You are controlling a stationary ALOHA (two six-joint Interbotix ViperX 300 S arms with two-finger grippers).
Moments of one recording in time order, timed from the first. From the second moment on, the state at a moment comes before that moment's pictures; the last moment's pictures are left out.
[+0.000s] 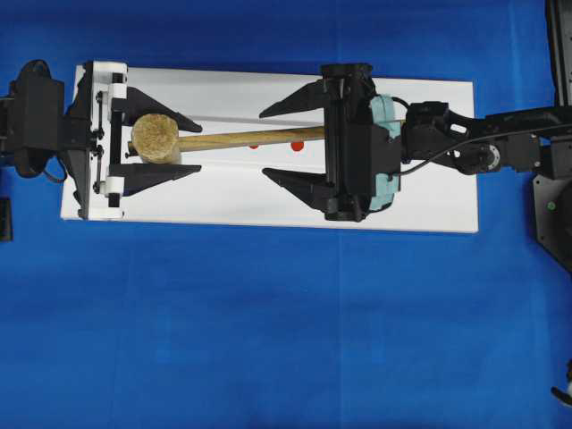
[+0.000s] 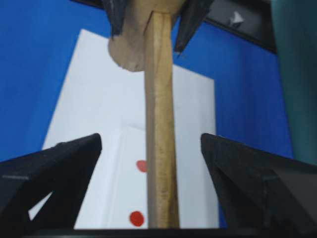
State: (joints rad) left arm 0.05 -0.44 0.99 -0.01 -0.37 0.15; right arm -0.02 -0.17 0.62 0.87 -0.17 -1.08
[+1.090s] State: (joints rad) left arm 0.02 -0.44 0.99 -0.01 -0.37 0.18; right arm -0.03 -0.13 0.62 0.92 -0.13 -1.07
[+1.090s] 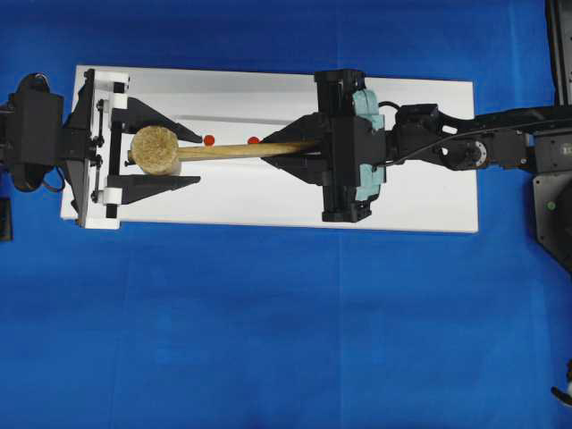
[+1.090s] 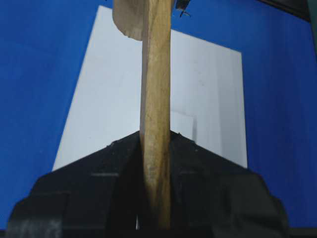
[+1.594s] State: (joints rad) left arm 0.05 -0.44 0.99 -0.01 -0.37 0.15; right arm -0.04 -0.13 0.62 0.92 -0.13 -1.06
